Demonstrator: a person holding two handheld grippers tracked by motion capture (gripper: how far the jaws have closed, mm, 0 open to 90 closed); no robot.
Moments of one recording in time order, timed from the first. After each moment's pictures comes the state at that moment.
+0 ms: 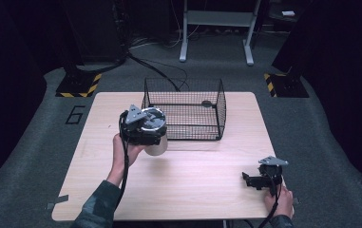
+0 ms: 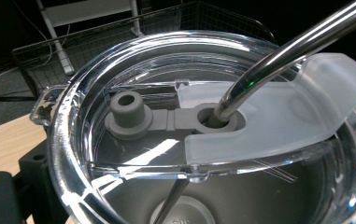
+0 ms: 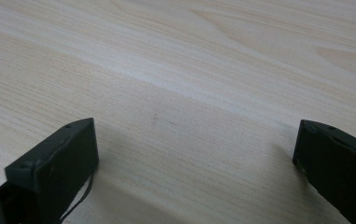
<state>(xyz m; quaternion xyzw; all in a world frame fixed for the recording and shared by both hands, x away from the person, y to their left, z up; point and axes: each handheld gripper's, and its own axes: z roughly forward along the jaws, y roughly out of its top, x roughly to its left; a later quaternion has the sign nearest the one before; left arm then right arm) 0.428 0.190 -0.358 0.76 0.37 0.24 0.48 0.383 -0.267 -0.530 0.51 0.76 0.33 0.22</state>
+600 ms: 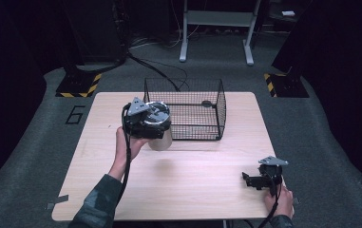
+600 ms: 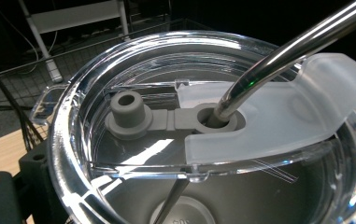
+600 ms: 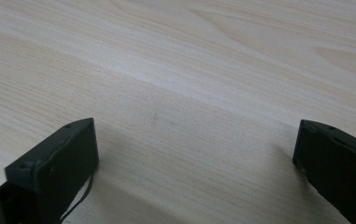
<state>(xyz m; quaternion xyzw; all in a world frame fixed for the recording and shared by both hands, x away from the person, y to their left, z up) 0.438 0.181 -0.337 0.76 0.35 0.23 0.49 0.383 -0.267 -0.530 0.51 0.76 0.33 0.22</state>
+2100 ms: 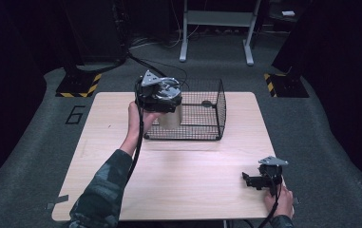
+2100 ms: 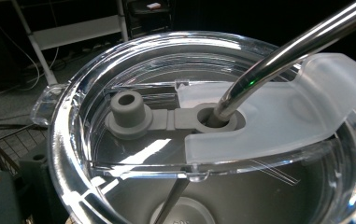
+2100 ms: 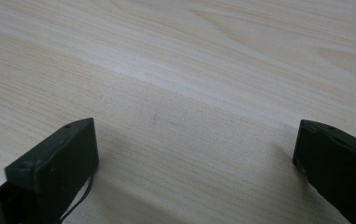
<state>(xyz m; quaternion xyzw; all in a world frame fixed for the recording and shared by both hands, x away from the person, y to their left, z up) 0.498 0.150 -0.300 0.75 0.35 0.23 0.50 0.383 -0.267 -0.530 0.51 0.77 0.33 0.22</state>
